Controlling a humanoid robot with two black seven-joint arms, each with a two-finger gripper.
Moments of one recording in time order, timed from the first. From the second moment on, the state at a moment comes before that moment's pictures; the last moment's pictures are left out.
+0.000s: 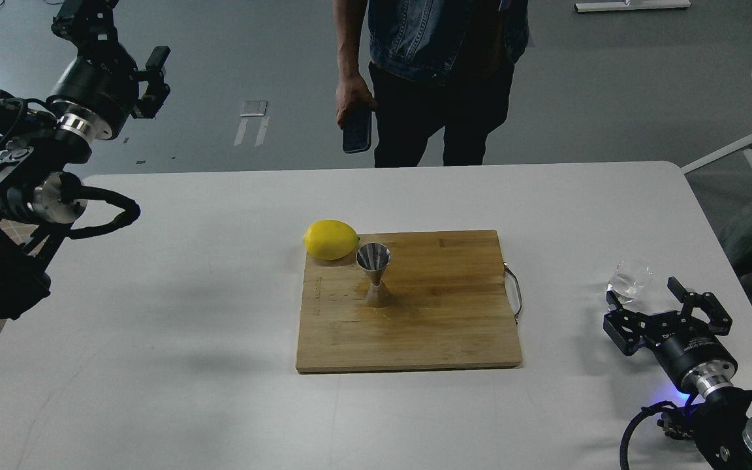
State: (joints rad) left arm -0.86 0.53 -0.78 -0.85 0.30 -0.17 -0.33; right arm -0.13 -0.15 1.52 1.15 0.28 0.21 -0.18
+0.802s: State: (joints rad) left arm -0.86 0.54 -0.78 -0.85 0.30 -0.17 -0.33; right arm -0.04 -0.12 1.52 1.07 0.26 0.22 -0.18
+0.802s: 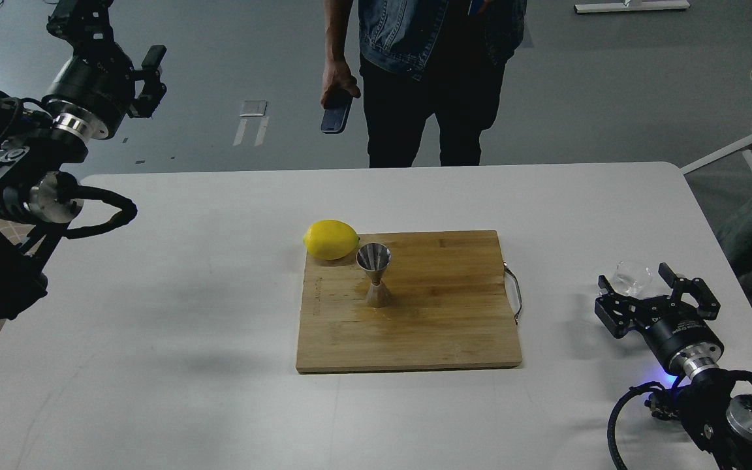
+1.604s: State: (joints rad) left arm -0.86 0.54 -0.78 -0.85 0.30 -0.17 -0.33; right arm -0.05 -0.11 1.50 1.08 0.21 0.21 -0.17
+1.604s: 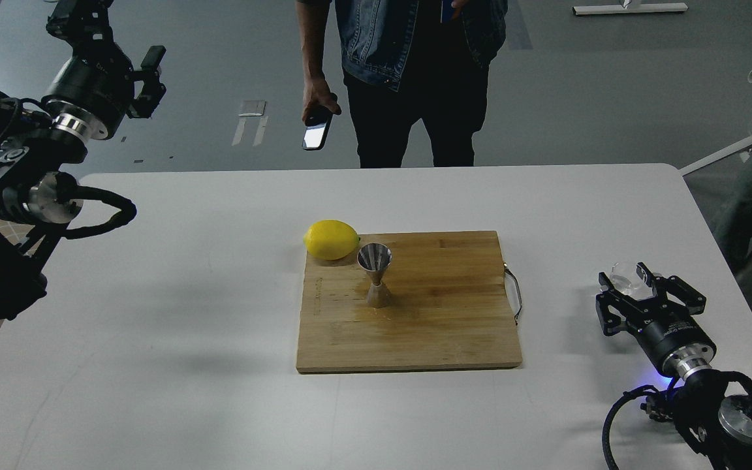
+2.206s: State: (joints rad) left arm -0.87 0.54 -0.78 -0.85 0.30 -0.17 -0.33; right arm -0.07 -0.11 1.50 1.08 0.20 0.22 -0.16
